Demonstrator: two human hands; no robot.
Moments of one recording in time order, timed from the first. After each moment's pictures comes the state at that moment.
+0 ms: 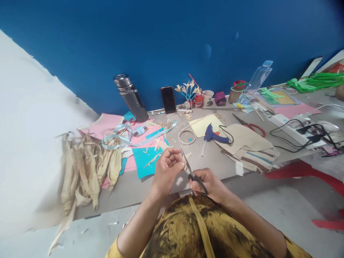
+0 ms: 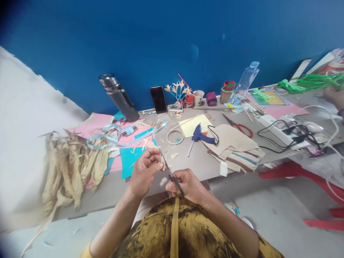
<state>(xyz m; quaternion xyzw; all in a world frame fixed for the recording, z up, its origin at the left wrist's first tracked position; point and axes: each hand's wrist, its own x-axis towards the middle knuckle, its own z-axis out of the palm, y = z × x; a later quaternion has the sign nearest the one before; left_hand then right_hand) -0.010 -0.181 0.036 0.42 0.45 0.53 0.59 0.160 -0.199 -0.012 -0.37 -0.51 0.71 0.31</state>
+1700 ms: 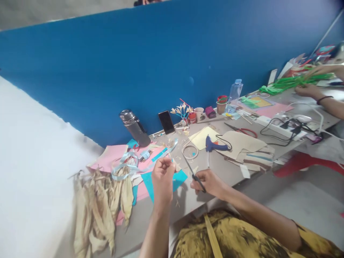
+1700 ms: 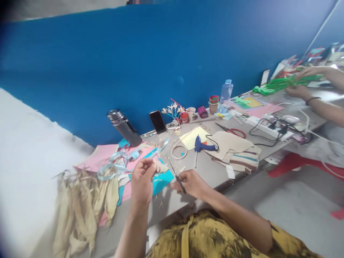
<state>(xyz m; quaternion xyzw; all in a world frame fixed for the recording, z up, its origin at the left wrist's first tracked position) -0.048 -0.152 0.054 0.44 0.48 0.60 0.47 0.125 -0.170 -0.005 -0.48 -0.52 0.60 0.36</state>
